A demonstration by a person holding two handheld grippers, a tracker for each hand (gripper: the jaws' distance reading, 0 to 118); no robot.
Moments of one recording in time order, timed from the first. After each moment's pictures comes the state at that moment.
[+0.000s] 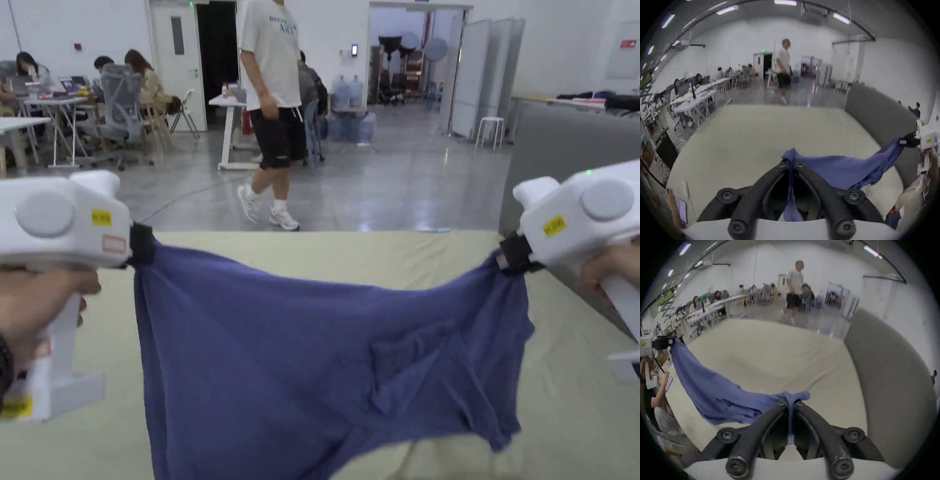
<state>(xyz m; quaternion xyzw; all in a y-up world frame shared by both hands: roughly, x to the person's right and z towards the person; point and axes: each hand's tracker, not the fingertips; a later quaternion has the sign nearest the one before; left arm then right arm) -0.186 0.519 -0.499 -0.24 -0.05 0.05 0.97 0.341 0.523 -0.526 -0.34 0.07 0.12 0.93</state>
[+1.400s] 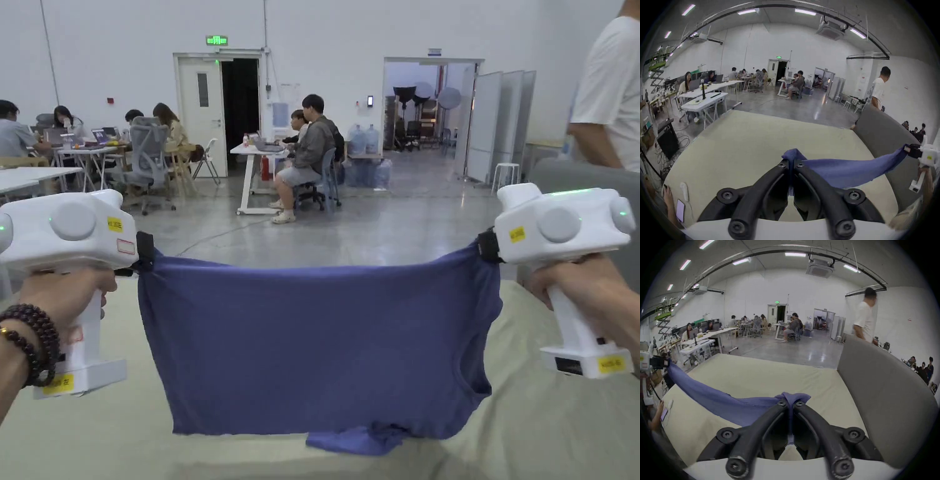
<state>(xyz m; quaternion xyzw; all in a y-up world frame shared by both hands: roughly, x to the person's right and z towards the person) -0.216 0.520 -0.538 -0.24 -0.01 0.09 0.97 0.325 0.527 -0.548 -0.22 0.06 0.07 0.97</state>
